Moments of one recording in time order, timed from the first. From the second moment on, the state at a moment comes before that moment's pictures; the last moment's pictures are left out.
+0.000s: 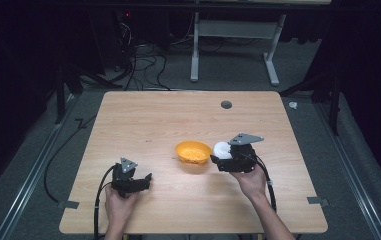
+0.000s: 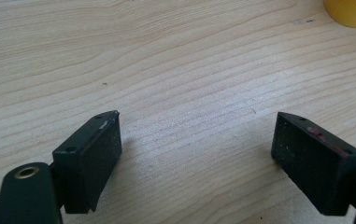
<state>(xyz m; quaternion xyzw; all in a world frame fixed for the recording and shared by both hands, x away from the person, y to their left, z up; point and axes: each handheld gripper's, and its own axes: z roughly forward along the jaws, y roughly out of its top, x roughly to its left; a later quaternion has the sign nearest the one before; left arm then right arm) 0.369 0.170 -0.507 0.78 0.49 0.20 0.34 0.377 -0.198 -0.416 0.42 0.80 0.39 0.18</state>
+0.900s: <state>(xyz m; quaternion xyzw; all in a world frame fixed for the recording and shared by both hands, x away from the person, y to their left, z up) 0.369 0.170 -0.508 0.78 0.49 0.20 0.34 0.396 -0.171 -0.402 0.40 0.81 0.41 0.16</state>
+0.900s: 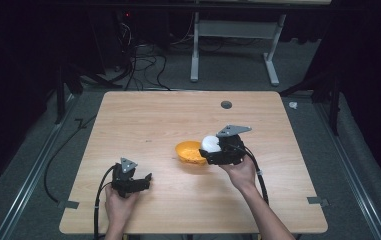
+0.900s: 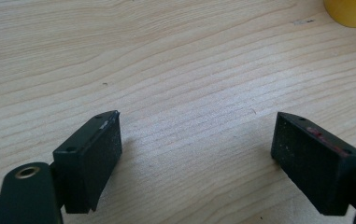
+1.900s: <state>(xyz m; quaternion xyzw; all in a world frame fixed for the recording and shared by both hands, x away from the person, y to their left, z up) 0.369 0.170 -0.508 0.78 0.49 0.20 0.34 0.430 -0.137 -0.427 0.40 0.83 0.36 0.15</state>
